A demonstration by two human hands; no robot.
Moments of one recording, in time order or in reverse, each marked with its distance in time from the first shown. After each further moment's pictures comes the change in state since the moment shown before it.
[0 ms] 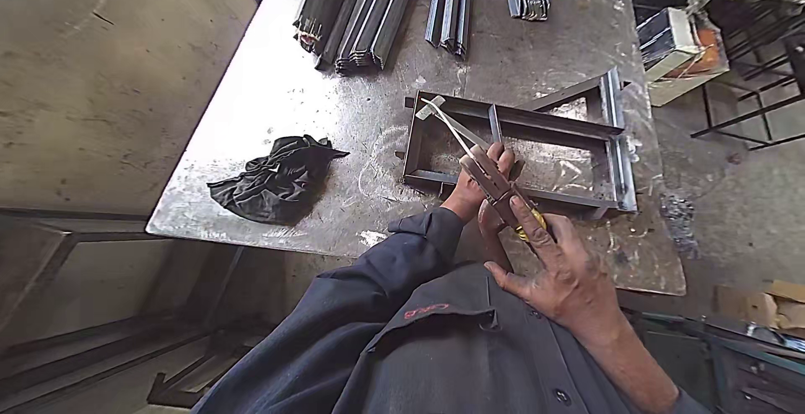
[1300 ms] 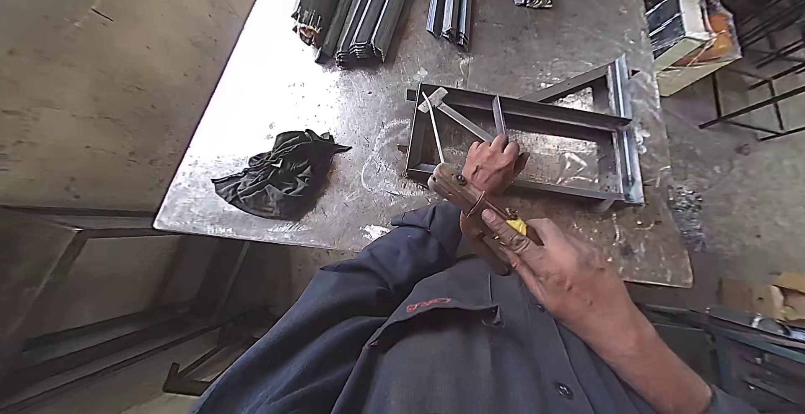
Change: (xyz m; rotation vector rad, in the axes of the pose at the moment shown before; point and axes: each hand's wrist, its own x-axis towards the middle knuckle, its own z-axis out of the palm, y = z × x) left_hand 0.024 0.017 -0.006 0.353 -0.010 -0.028; right_hand 0.005 -0.012 -0.015 -0.033 -0.186 -0.152
